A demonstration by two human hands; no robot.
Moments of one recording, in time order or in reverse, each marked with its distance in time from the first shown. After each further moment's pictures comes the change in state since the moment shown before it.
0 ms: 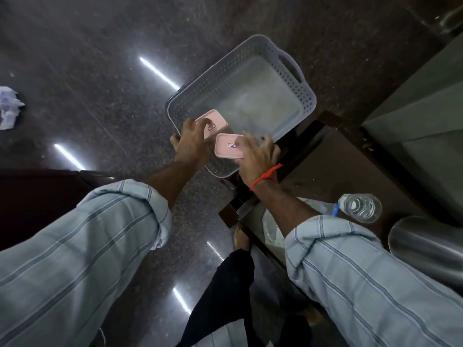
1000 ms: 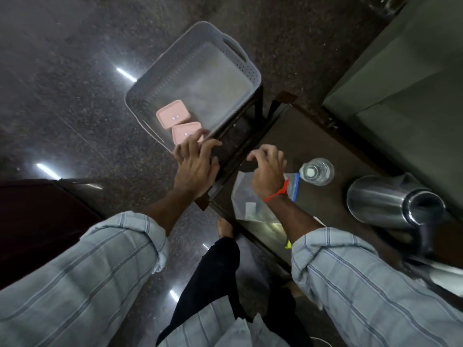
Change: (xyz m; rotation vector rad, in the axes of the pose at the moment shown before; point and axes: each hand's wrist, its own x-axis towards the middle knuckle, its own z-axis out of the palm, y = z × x) left_hand -0.139 0.079 0.047 0.079 0.190 0.473; right_hand -0.123 0.110 -0.028 0.252 0.212 0.123
